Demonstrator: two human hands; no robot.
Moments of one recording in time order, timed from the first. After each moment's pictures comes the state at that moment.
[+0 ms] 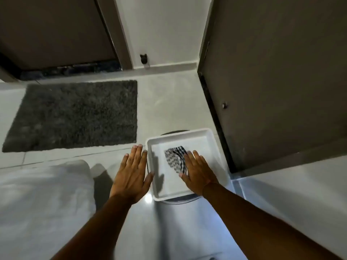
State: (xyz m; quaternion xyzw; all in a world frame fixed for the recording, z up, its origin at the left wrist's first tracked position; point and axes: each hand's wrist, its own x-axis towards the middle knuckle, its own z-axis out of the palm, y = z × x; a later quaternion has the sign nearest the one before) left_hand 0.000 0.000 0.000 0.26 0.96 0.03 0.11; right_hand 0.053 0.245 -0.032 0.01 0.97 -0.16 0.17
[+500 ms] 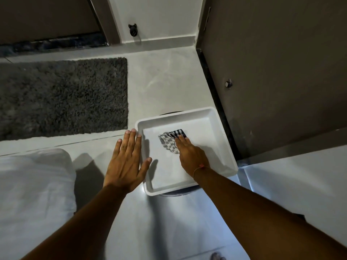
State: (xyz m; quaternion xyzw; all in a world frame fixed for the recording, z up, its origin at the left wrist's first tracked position) left_hand -0.012 0.010 -0.068 0.26 0.96 0.07 0.09; right_hand 0.024 0.239 -0.114 0.01 0.98 -0.18 0.03
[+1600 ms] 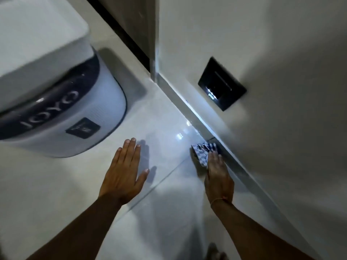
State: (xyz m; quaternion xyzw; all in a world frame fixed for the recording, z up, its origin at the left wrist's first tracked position) left_hand 0.270 0.138 -0.336 0.51 0.84 0.05 0.15; right_hand 0.495 0.322 -0.356 0.46 0.88 -0.09 0.01
